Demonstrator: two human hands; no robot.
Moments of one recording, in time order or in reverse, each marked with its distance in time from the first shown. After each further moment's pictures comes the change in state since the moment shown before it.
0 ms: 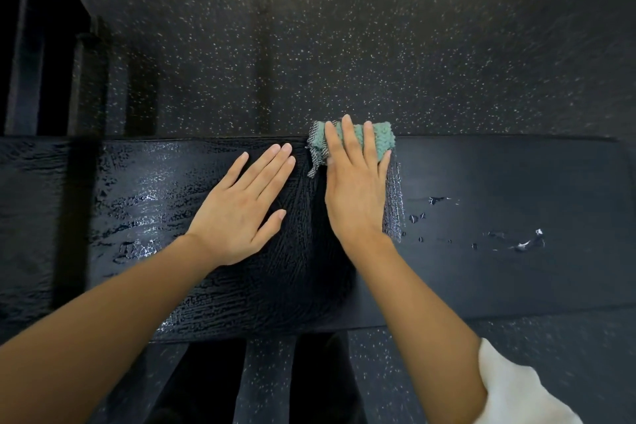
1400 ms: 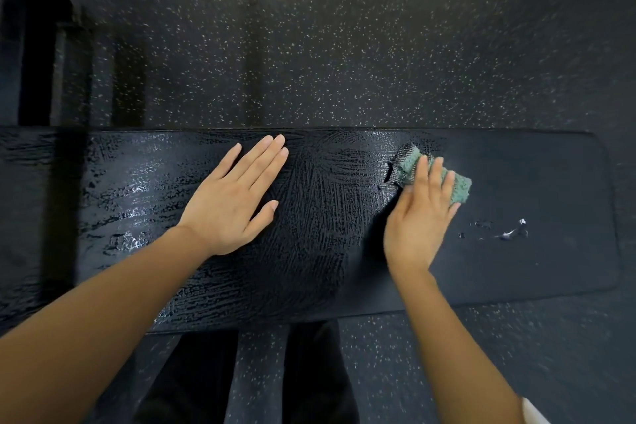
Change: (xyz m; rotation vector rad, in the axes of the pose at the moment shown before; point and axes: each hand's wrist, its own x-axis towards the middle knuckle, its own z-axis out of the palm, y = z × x) left_hand 0.000 -0.003 0.001 -0.006 -0.001 0.008; right_hand -0.051 0.072 -0.016 0.054 0.209 0.460
